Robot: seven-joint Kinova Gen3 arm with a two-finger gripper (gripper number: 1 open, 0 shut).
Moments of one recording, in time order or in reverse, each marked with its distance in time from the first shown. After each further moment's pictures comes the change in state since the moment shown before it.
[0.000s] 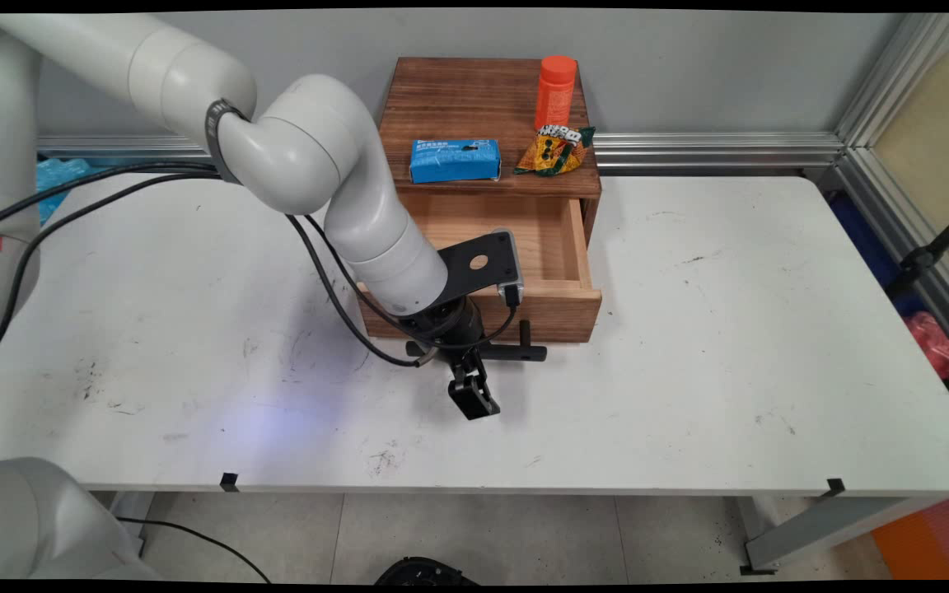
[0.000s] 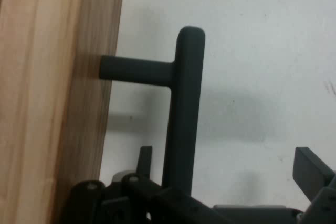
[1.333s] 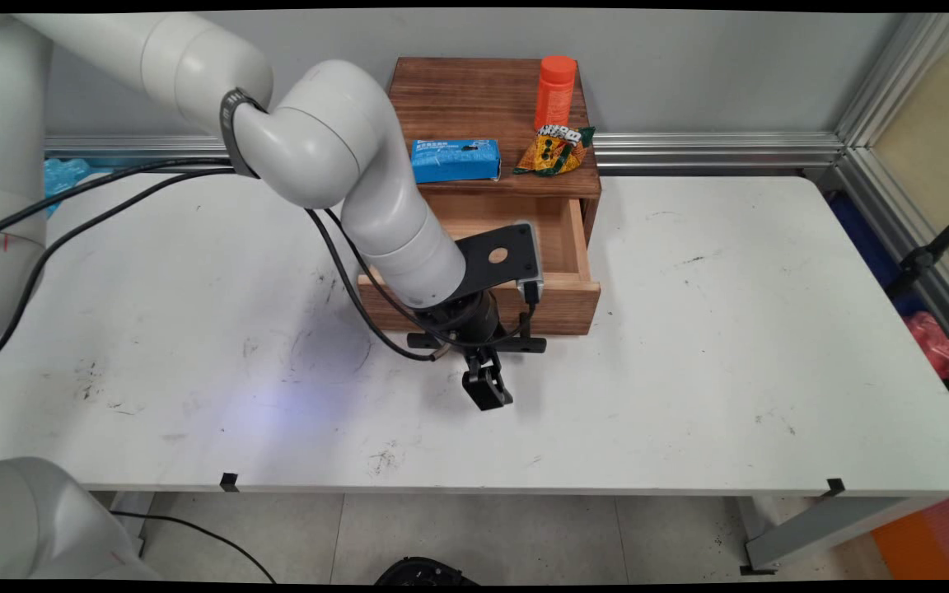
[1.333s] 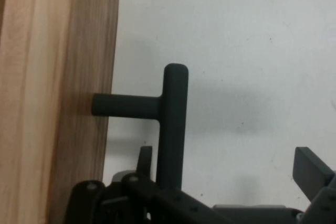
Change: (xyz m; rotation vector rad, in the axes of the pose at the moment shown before) arm 0.021 0.006 -0.005 0.044 -0.001 0.056
